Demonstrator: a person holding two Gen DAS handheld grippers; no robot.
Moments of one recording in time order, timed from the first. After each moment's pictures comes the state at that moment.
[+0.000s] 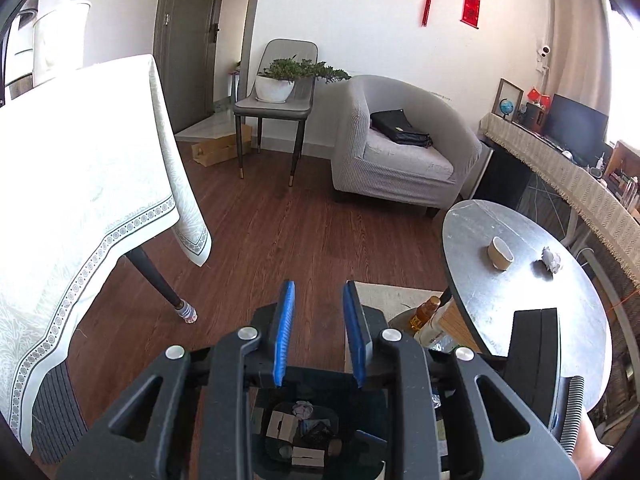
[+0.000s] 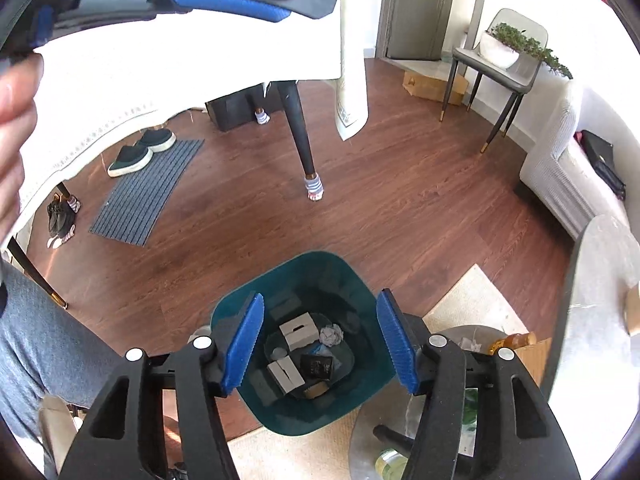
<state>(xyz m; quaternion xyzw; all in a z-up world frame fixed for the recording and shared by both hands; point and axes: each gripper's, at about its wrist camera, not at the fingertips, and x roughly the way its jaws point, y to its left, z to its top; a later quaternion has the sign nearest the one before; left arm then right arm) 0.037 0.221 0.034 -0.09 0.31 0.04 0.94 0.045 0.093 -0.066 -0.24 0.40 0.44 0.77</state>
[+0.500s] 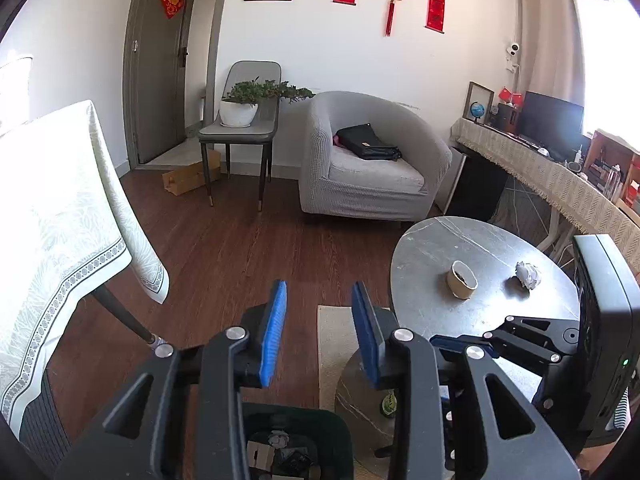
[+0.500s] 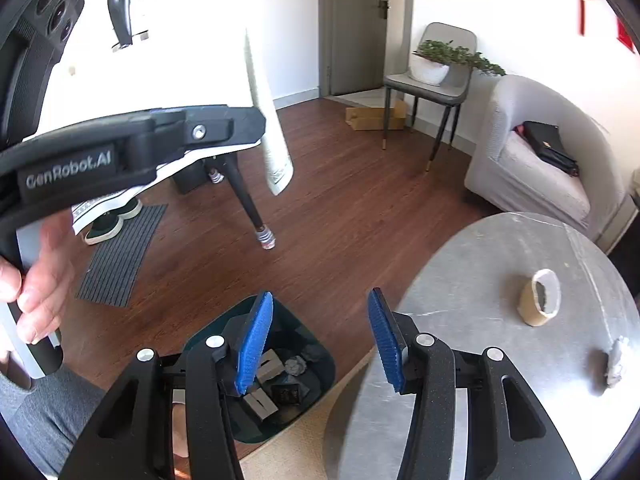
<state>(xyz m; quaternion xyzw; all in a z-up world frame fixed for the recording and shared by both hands) 0.079 0.160 0.050 -0.06 0.28 -0.01 0.96 0.094 0.012 0.000 -0.16 0.36 0.38 0.84</state>
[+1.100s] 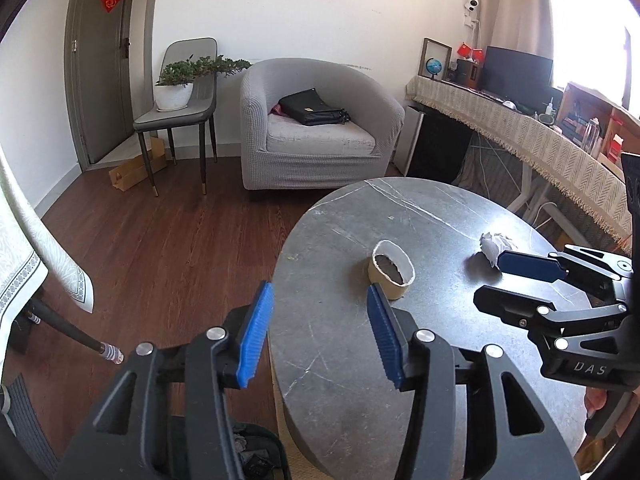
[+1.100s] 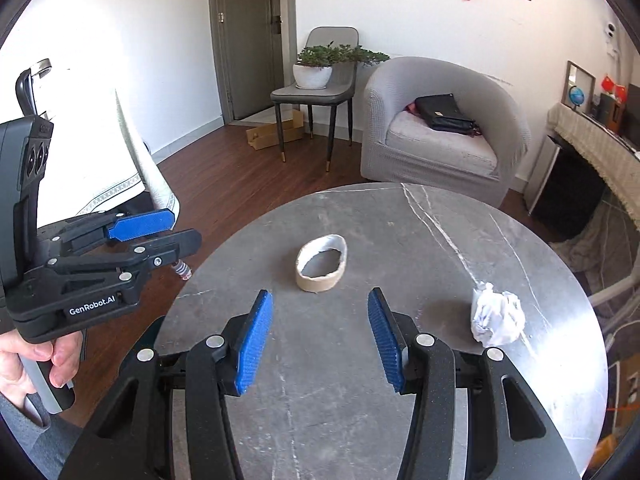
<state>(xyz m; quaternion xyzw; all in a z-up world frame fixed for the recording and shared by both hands) 0.156 0.046 0.011 -0.03 0.33 -0.08 0.94 0.154 -0.138 0.018 -0.09 0.35 0.24 0.90</state>
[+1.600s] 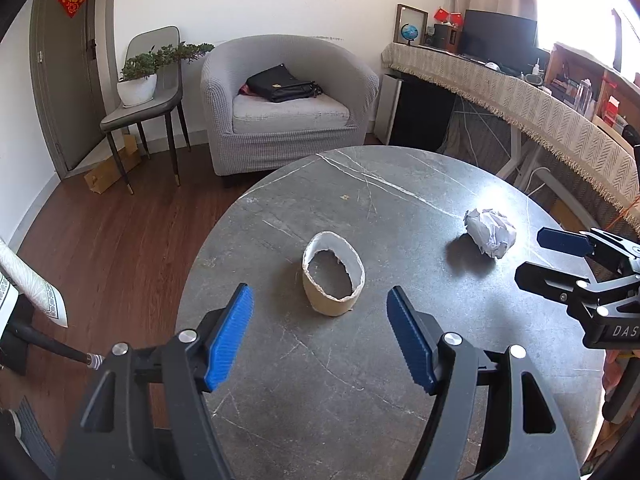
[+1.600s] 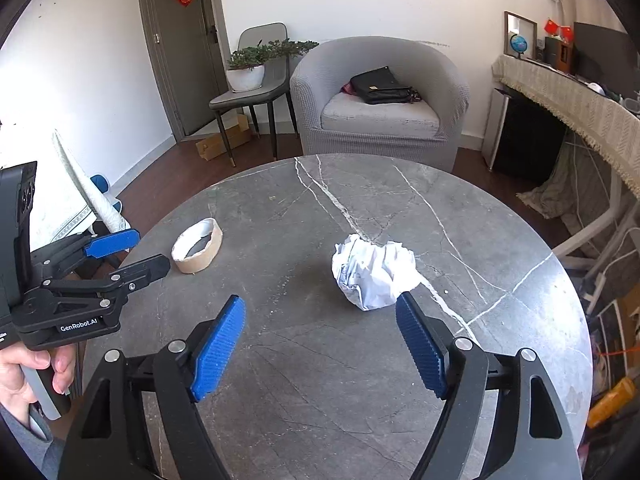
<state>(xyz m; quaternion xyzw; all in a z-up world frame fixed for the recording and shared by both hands) 0.202 -0.014 -0.018 0.00 0.37 -0.11 0.92 0.181 -0.236 -0.003 -0.02 0.38 0.17 0.91</state>
